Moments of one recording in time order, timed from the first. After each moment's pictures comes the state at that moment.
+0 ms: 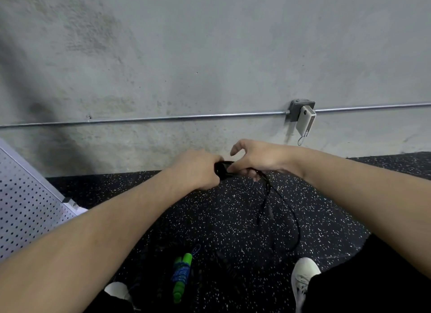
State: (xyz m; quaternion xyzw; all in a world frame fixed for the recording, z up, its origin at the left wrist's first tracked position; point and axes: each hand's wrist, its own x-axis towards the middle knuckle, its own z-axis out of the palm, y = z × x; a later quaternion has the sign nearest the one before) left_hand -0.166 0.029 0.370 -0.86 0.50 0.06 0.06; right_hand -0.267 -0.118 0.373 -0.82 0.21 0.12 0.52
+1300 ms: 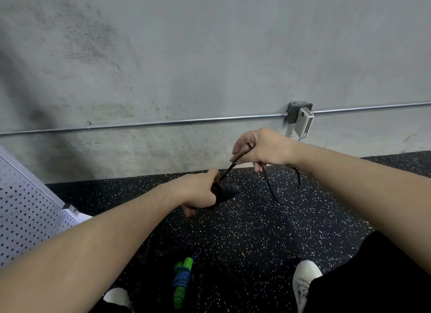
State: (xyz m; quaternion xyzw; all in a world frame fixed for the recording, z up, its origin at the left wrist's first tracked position) left_hand -0.166 0.038 0.346 -0.85 0.41 0.34 -0.06; right_hand -0.278 -0.138 0.389 -0.88 0.16 0.01 0.44
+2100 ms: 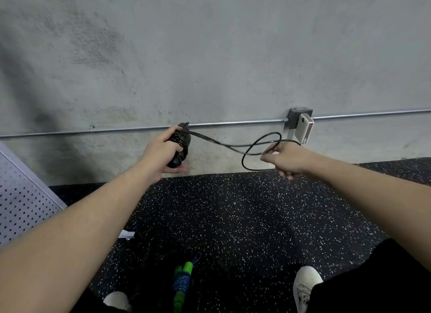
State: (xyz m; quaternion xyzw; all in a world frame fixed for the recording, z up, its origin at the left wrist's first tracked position) left_hand -0.102 0.056 0.377 -0.74 0.14 0.27 -0.60; right_hand -0.310 -0.162 0.379 -0.85 0.36 0.02 0.37
